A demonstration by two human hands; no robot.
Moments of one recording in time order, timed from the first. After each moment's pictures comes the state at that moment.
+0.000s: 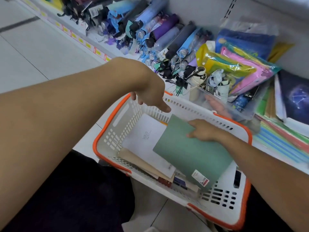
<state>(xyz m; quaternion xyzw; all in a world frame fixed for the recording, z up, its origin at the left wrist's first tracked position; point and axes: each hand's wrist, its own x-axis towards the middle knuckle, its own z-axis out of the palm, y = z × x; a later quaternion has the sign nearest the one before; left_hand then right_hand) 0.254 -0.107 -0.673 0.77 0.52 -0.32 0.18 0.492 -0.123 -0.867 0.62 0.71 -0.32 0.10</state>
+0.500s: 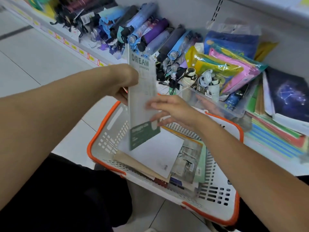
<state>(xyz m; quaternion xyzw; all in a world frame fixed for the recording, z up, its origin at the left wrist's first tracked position) 0.238 -0.109 -0.676 0.51 0.72 0.10 0.46 0.410 -0.134 -0.770 0.52 0.54 -0.62 -0.22</state>
